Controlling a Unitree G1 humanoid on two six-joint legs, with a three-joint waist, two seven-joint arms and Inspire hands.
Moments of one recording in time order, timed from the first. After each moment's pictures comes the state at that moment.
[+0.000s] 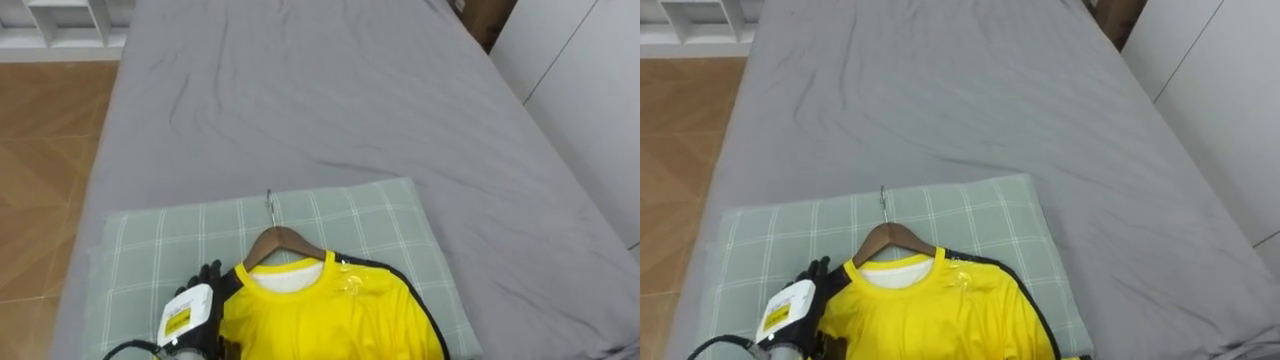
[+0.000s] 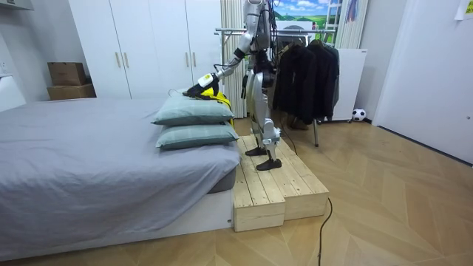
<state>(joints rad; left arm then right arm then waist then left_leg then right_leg) -0.34 0.19 -0.18 1.05 0.73 -0.02 0.45 -0.06 -0.21 0.28 1.31 0.23 -0.01 0.00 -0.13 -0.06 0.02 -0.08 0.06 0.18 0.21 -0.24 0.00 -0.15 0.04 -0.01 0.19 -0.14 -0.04</state>
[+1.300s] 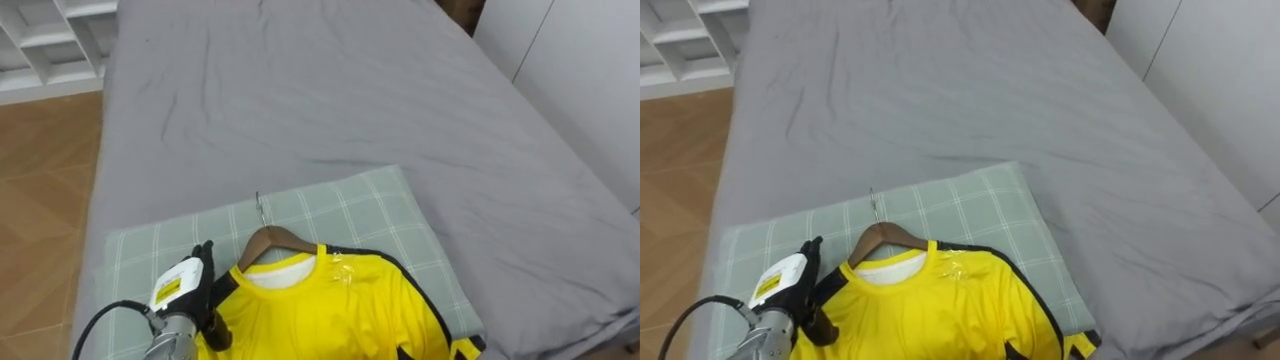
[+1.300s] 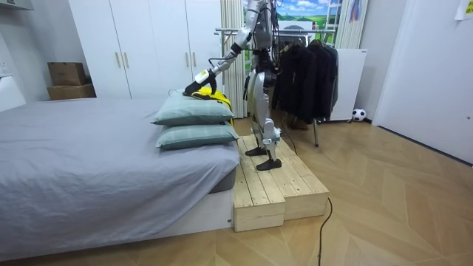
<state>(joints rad) -0.44 0.23 -0.18 1.12 0.66 -0.01 0.31 -0.09 -0.25 0.28 1.31 0.21 -0.02 0.05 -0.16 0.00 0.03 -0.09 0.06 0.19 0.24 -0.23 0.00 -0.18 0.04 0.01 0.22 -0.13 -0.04</state>
